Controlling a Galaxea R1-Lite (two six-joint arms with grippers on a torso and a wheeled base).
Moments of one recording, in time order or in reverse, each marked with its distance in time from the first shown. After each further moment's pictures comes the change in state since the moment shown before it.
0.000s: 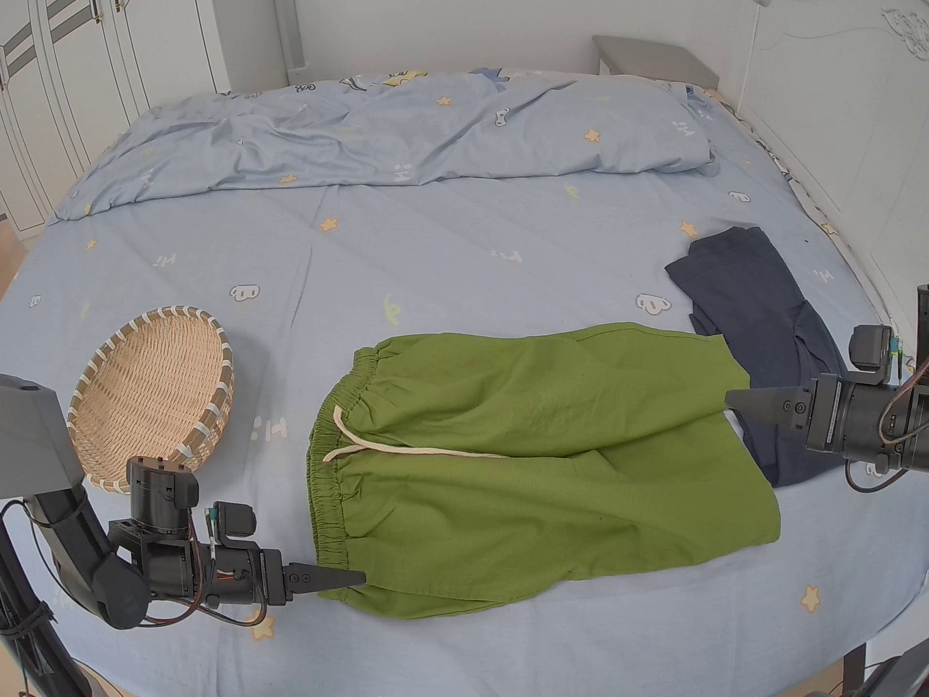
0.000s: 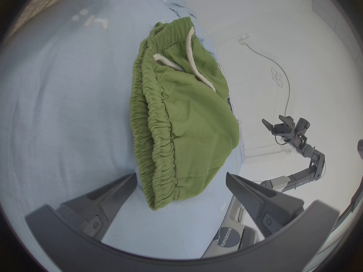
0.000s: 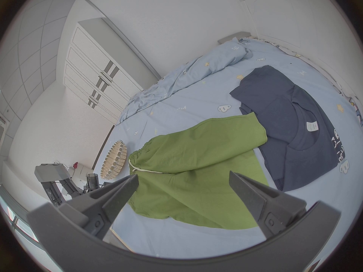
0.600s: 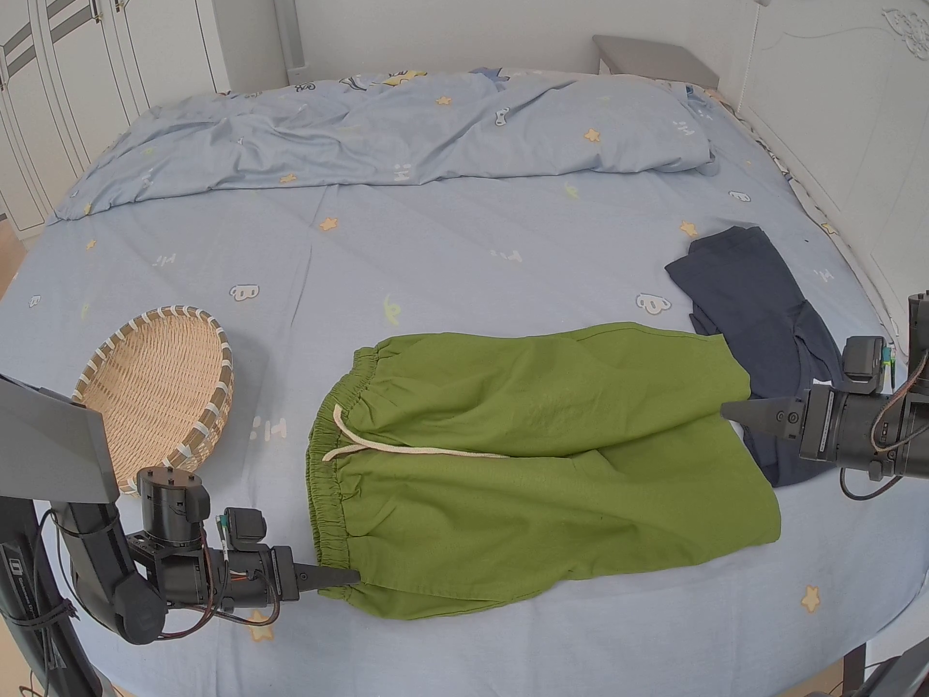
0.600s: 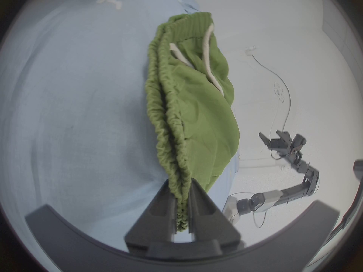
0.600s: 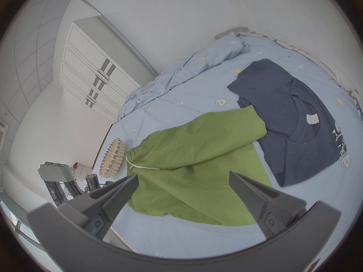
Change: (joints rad) left arm -0.036 0.119 0.051 -0.275 0.002 -0.214; right arm -0.007 0.022 0.020 -0.010 0.009 0.010
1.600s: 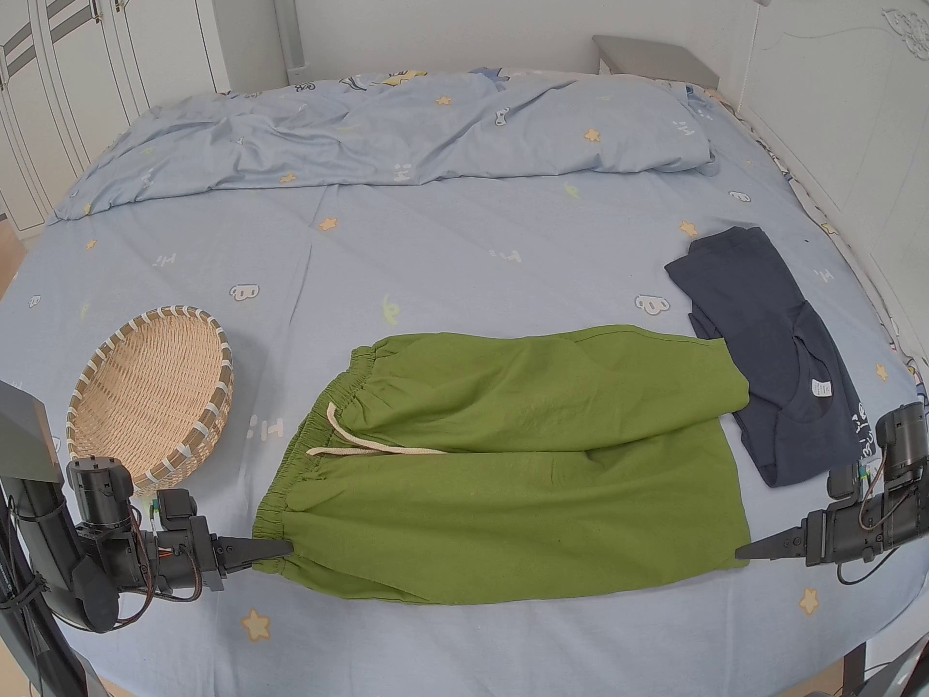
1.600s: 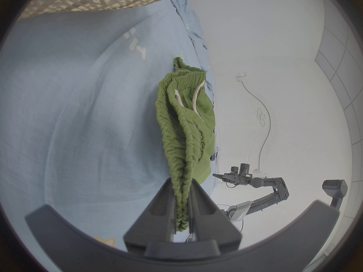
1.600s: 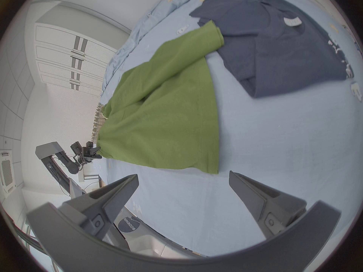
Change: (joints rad) left arm 0.297 -0.044 0.077 -0.115 -0.291 -0.087; right arm -0.387 0.207 0.251 0.104 0.401 -0.325
